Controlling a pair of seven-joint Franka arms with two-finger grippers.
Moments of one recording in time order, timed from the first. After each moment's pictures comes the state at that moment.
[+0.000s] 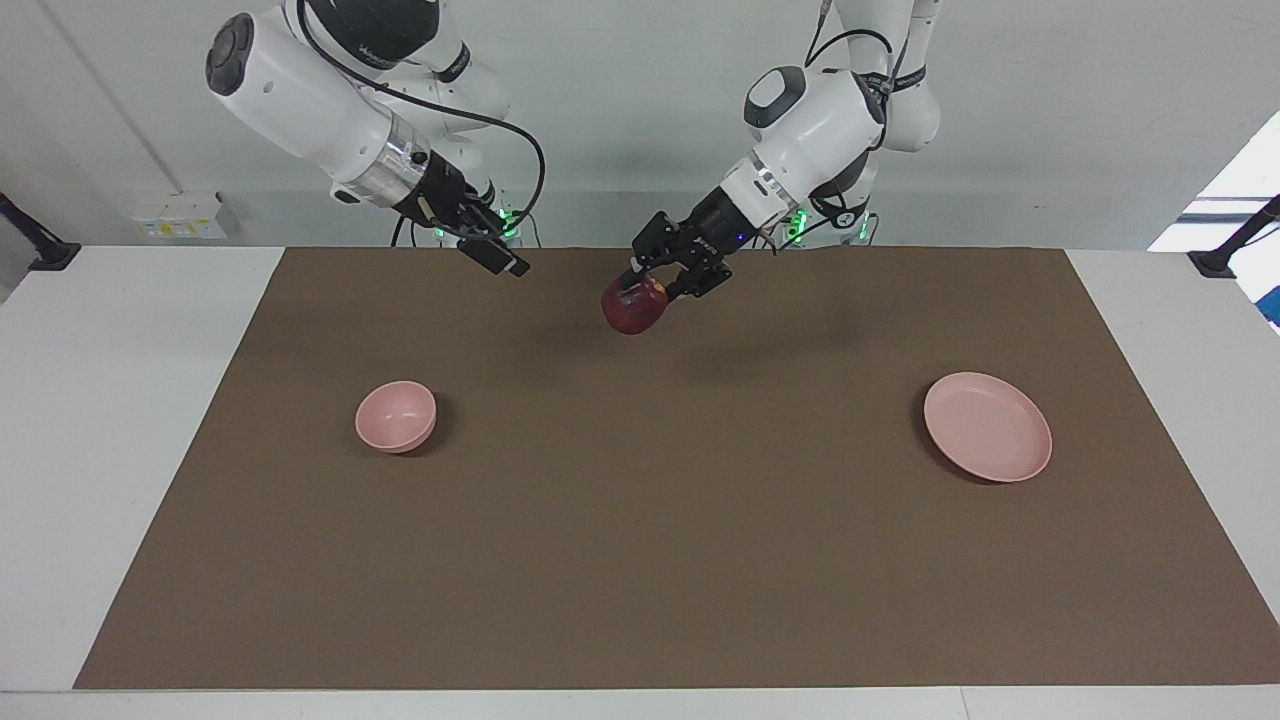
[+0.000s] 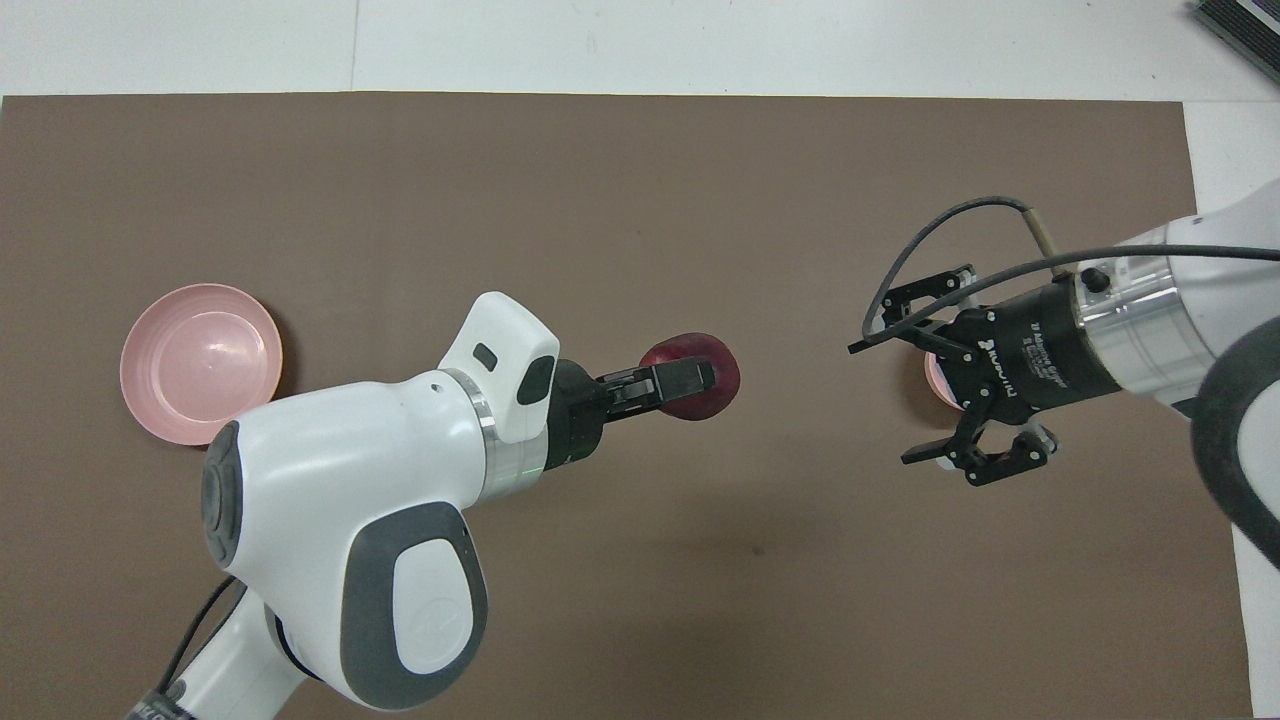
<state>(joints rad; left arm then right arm) -0.63 -0.05 -0.07 -2.05 -0.94 2.59 -0.20 0.29 -0.01 -0.16 -1.73 0.59 1.58 1.22</state>
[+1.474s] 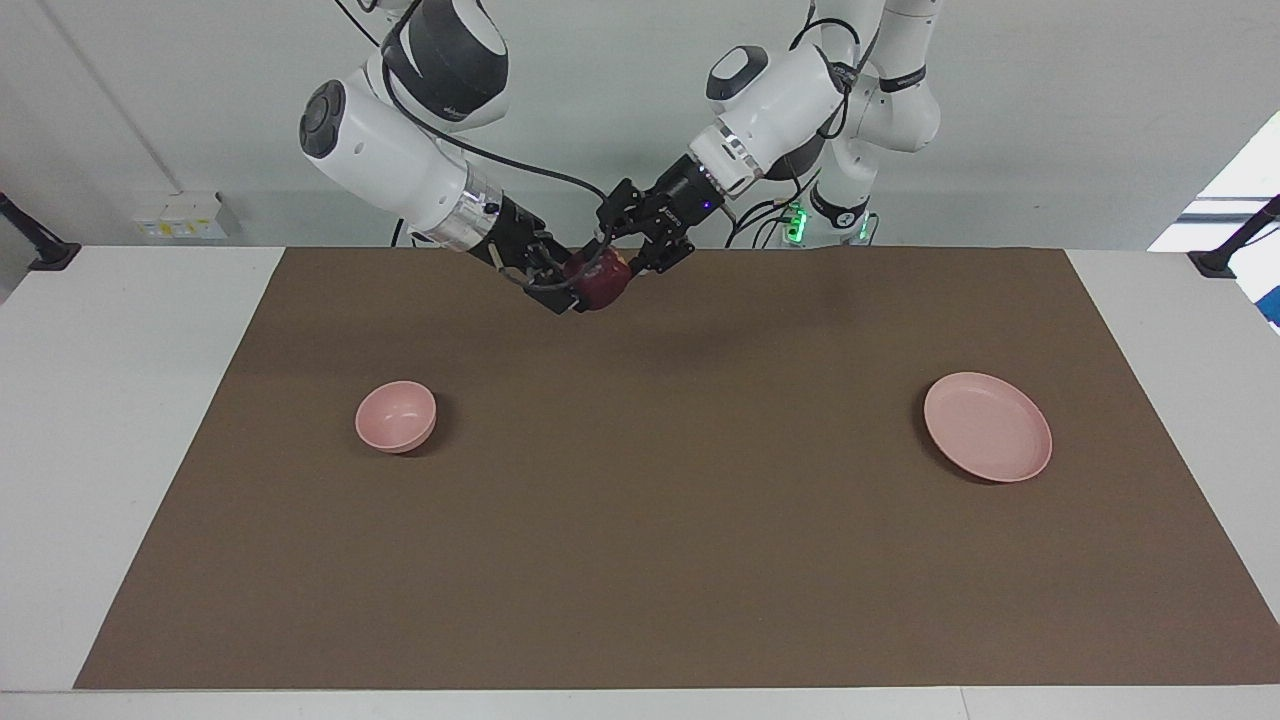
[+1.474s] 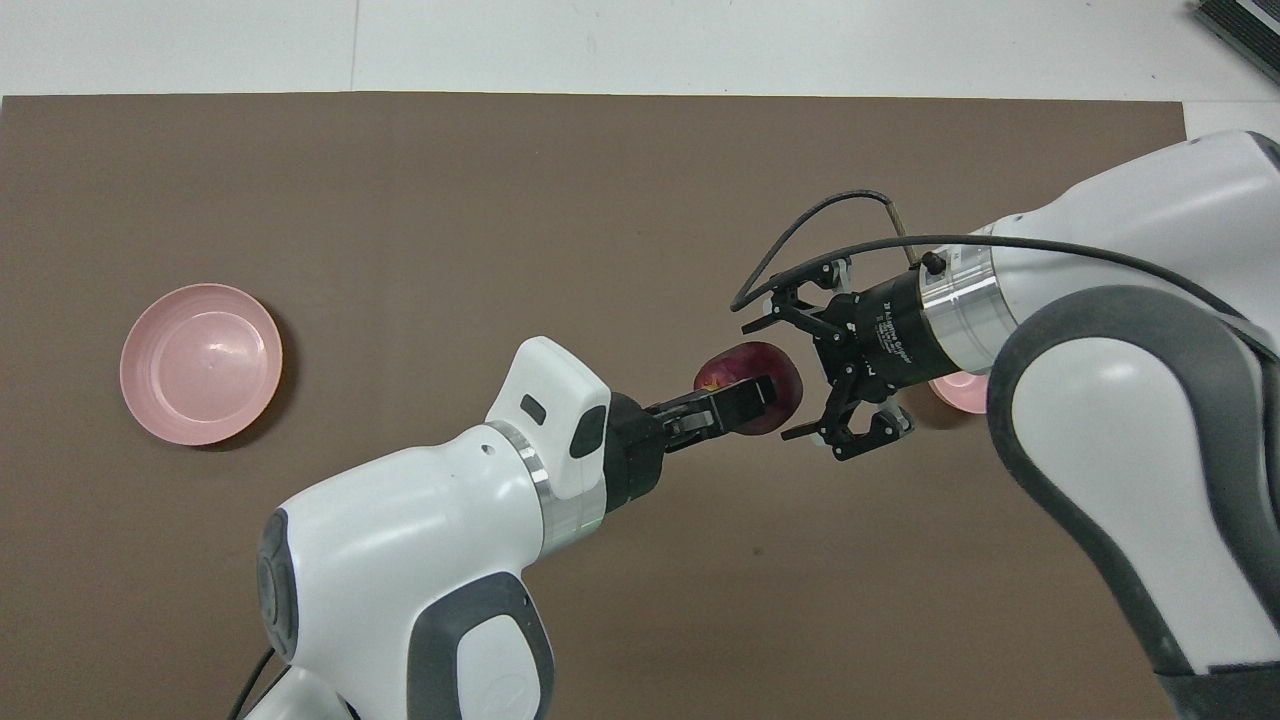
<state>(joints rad) -0.63 -0.06 -0.17 -2.05 -1.01 2.73 -0.23 0.41 0.08 -0.15 -1.74 0.68 1.75 1.33</state>
